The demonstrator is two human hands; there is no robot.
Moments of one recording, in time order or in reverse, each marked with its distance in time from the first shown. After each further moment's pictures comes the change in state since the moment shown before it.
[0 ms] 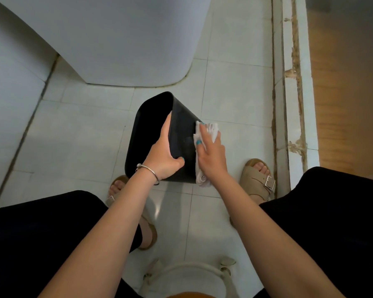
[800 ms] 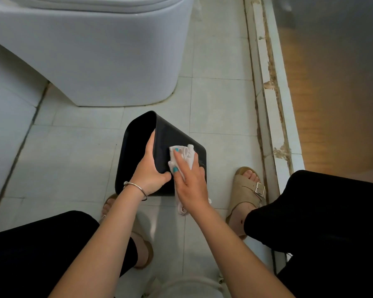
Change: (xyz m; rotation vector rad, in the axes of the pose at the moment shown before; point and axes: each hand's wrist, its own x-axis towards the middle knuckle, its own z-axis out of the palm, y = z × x) left_hand -0.004 0.000 -0.002 -0.125 0.000 0.010; right_hand -0.051 -0.017 0.014 0.011 0.036 -0.138
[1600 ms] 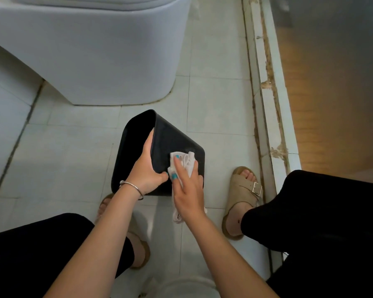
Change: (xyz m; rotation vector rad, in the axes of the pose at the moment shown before) left_hand 0.003 -0.001 -0.002 0.011 -0.021 0.045; right_hand -0.019 0.002 0.009 0.031 0.044 0.057
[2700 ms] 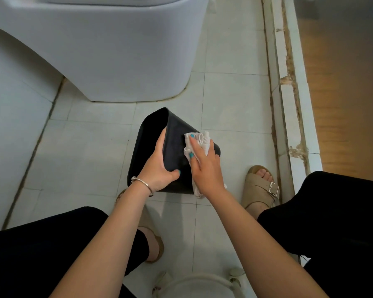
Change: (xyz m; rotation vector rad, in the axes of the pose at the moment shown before) left_hand -0.002 -0.004 -0.012 0.041 -0.030 -0.048; right_hand 0.055 0.002 -0.010 -0.090 -0.025 -0.086
